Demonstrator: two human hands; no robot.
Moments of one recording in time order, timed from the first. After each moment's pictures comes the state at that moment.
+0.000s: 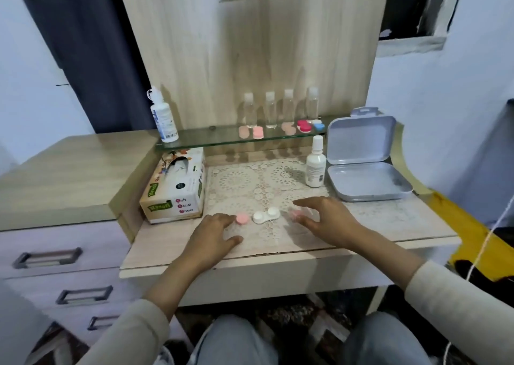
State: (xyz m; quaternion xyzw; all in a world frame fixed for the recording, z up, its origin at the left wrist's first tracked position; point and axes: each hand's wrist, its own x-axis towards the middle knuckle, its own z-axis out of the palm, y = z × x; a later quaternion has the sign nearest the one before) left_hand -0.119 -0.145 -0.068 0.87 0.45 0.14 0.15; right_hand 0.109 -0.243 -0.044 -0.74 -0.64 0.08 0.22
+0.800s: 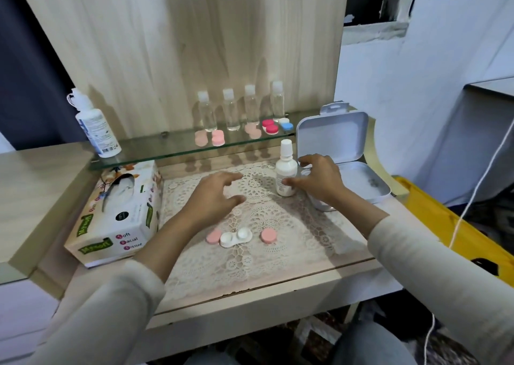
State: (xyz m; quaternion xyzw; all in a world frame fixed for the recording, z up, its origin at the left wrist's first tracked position) left_hand -0.012 -0.086 -0.013 0.90 0.34 0.19 0.19; right_hand 0.199 -0.167 -0.028 -0.83 -0.46 0.04 0.31
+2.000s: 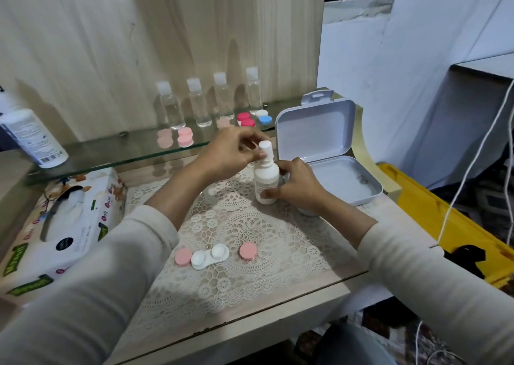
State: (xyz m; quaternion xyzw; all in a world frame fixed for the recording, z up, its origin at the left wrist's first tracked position) left_hand 0.090 -0.060 0.025 0.91 0.20 0.23 0.28; right_hand 0.211 -0.148 -0.052 -0.77 -0.50 0.13 0.38
